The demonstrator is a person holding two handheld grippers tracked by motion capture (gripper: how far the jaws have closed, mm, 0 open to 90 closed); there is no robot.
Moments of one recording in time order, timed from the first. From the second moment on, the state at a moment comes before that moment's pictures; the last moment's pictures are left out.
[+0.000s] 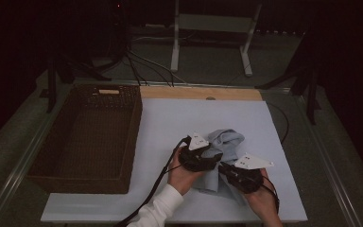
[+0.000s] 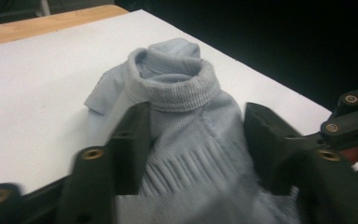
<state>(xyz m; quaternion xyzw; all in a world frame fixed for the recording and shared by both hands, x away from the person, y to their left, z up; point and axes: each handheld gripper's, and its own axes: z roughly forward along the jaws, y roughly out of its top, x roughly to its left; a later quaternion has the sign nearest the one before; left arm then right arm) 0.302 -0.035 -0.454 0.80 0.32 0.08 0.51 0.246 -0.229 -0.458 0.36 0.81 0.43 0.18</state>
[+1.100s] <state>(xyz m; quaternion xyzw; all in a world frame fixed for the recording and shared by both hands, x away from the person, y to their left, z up) 0.307 0.017 -0.439 0.78 0.35 0.12 0.50 0.248 -0.273 -0.445 0.40 0.78 0.42 0.22</state>
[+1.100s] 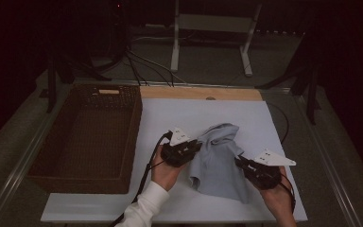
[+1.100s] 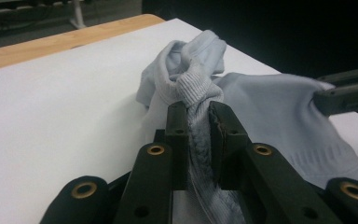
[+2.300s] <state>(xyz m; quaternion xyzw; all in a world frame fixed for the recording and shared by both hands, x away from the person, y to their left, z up) 0.313 0.072 -0.460 0.76 0.42 0.16 0.47 0.263 -0.305 -0.459 0.48 0.75 0.36 0.28</state>
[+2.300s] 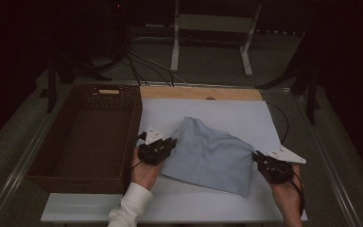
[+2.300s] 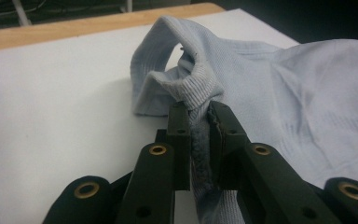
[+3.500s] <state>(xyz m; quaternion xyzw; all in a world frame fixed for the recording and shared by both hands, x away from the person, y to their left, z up) 0.314 0.079 -0.470 0.76 0.45 0.17 0.44 0.271 -0.283 -0.484 0.49 0.78 0.31 0.24</state>
